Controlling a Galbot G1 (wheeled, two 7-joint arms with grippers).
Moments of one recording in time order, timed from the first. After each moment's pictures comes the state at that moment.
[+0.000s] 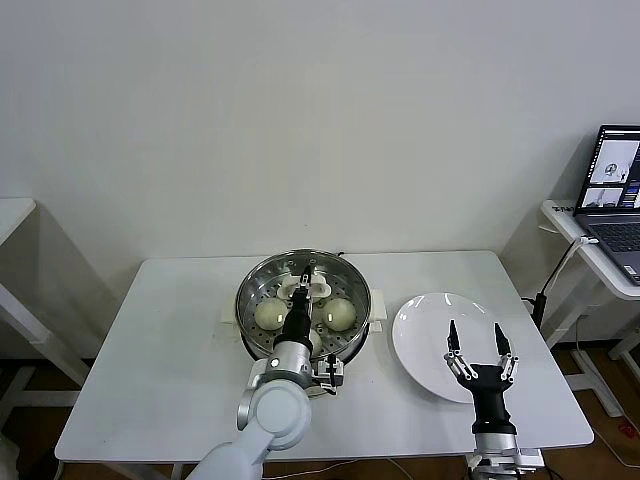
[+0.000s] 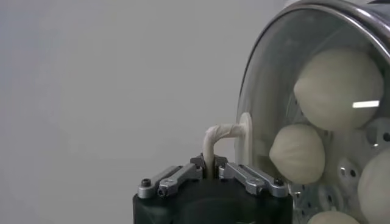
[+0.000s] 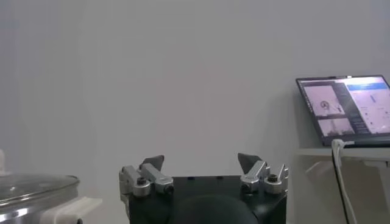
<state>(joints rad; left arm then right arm) 0.97 -1.33 0.14 -1.86 1.48 0.58 0.26 -1.55 1.35 0.59 1.84 0.30 0.50 0.04</state>
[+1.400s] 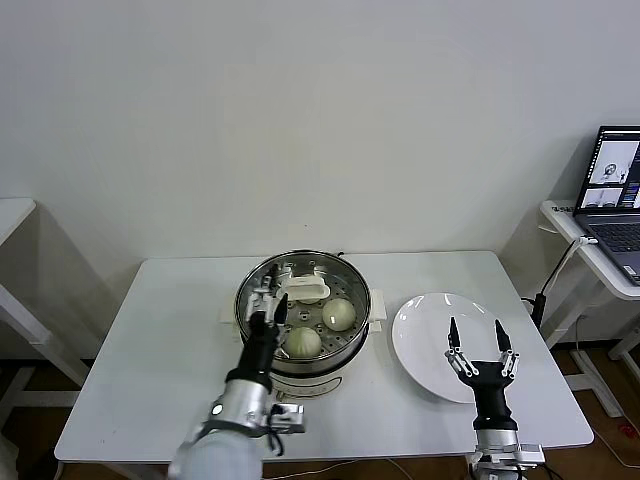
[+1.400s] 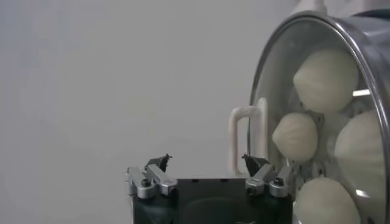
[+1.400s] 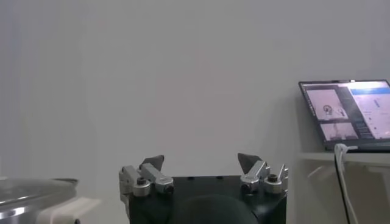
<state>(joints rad) 1.26 -1.18 -0.01 -2.24 1.30 0.52 0.15 -1.54 1.33 0.59 1.84 0.30 0.50 0.04</state>
